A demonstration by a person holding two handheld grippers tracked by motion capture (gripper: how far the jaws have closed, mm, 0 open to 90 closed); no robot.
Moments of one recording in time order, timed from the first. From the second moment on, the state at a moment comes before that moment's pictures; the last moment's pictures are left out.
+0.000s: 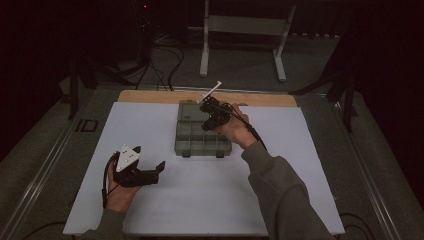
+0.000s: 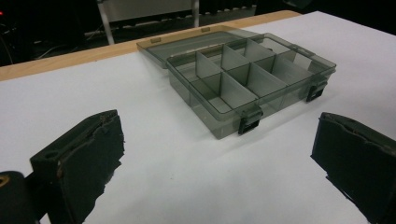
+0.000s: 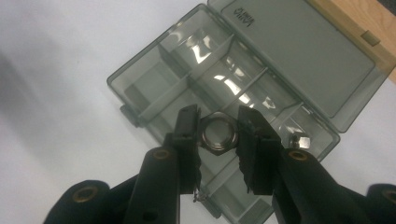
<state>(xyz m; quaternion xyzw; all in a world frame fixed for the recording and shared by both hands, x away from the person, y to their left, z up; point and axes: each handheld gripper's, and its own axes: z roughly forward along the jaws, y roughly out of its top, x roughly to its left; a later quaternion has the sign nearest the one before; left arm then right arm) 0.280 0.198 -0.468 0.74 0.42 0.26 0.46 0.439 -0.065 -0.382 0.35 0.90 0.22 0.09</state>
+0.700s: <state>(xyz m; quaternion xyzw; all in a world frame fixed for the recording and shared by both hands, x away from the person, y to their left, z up) 0.280 0.198 -0.468 0.74 0.42 0.26 0.46 0.461 -0.077 -0.388 0.39 0.89 0.20 0.11</state>
